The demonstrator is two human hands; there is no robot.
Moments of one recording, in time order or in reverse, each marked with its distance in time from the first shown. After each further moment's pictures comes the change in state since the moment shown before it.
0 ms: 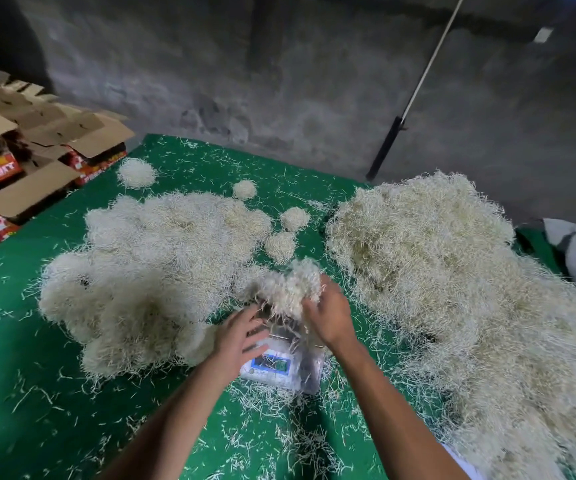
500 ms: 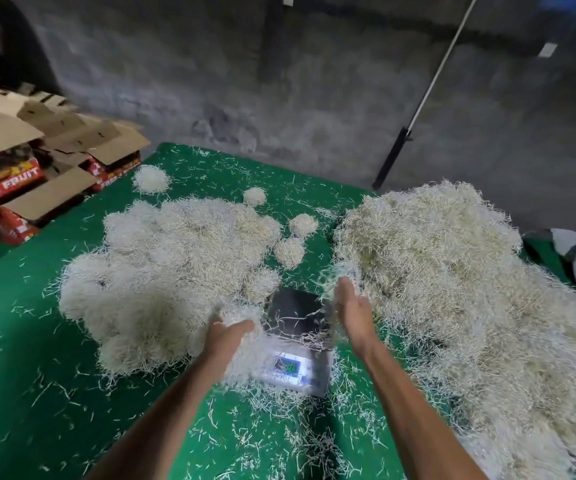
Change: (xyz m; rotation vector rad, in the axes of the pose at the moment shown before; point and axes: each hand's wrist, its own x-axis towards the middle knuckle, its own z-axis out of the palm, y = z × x) left_hand -0.007 0.008 -0.040 0.520 0.236 0.065; right_hand -0.027 -0.015 -0.029 0.543 0.007 0.270
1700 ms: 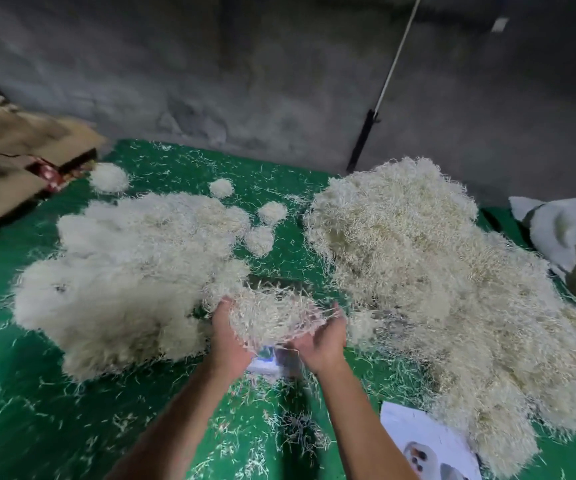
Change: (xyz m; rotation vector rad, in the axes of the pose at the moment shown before) left_hand -0.031 0.001 0.068 -0.441 -0.042 0.097; right_hand -0.018 0.072 0.004 1.175 0.029 0.524
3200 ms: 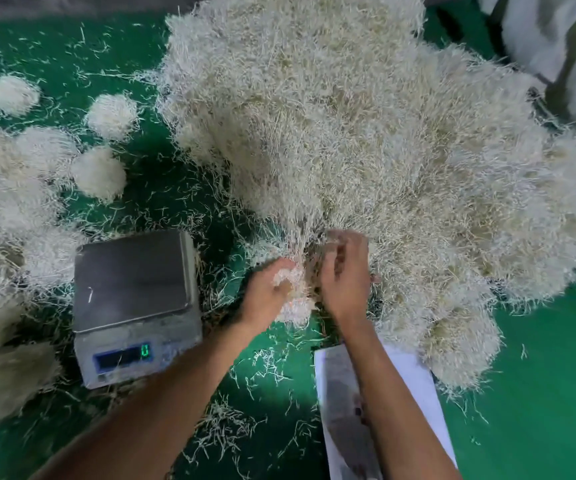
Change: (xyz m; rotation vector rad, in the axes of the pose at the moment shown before) left_hand 0.066 -0.170 0.254 0.815 -0.643 0.215; right_hand 0.109 -0.159 -0.200 -1.330 0.521 -1.054
